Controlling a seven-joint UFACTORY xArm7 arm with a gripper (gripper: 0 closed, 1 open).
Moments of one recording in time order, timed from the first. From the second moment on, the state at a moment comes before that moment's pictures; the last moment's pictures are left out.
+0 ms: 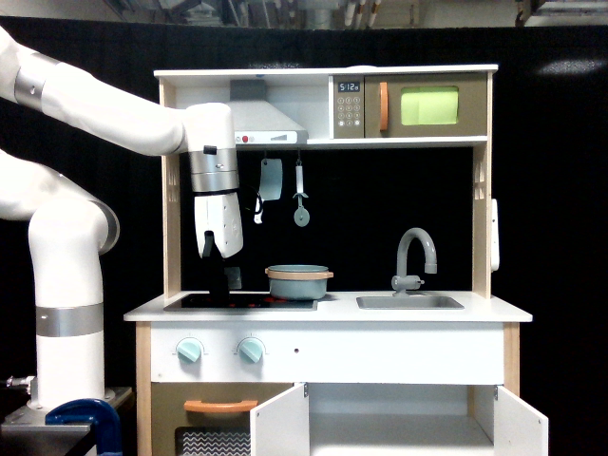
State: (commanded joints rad) arm 0.04 -0.94 0.11 0.25 0.27 1.11 0.16
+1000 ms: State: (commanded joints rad) arm 0.07 -0.84 0.07 0.38 0.41 1.05 0.31
